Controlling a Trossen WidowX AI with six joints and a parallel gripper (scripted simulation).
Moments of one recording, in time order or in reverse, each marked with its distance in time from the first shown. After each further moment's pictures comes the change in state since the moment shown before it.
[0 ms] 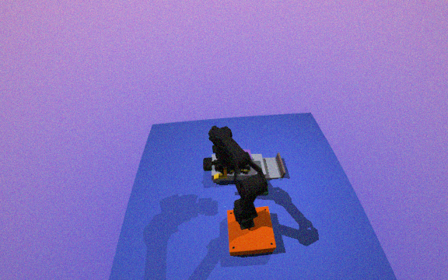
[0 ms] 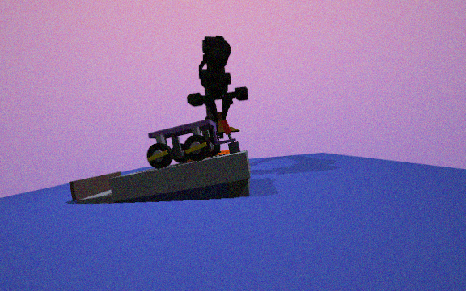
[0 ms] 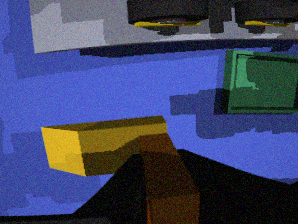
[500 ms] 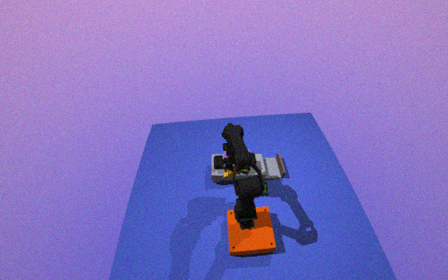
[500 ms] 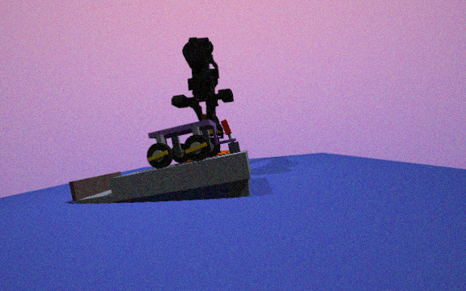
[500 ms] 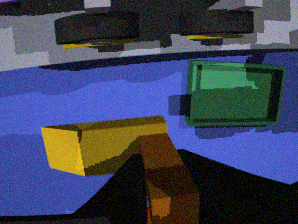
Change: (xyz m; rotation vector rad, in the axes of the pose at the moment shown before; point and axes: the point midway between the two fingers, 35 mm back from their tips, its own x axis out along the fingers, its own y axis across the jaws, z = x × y) arm 0.003 -0.047 0.010 0.000 0.002 -0.005
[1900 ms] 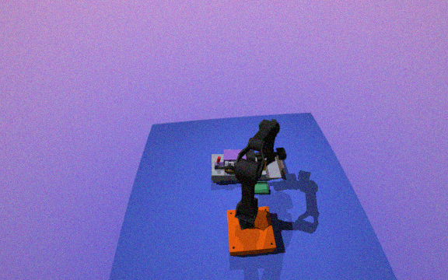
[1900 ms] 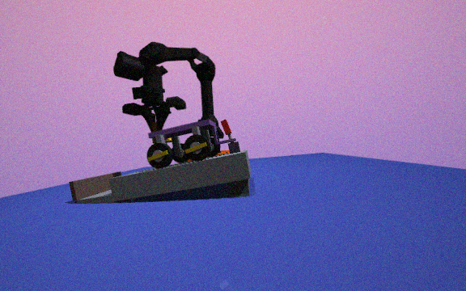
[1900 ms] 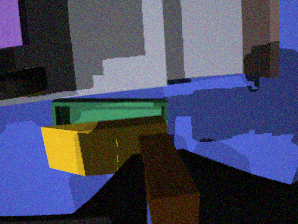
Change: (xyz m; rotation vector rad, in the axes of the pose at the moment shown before) arm 0.011 -0.150 0.028 0.000 0.001 -0.012
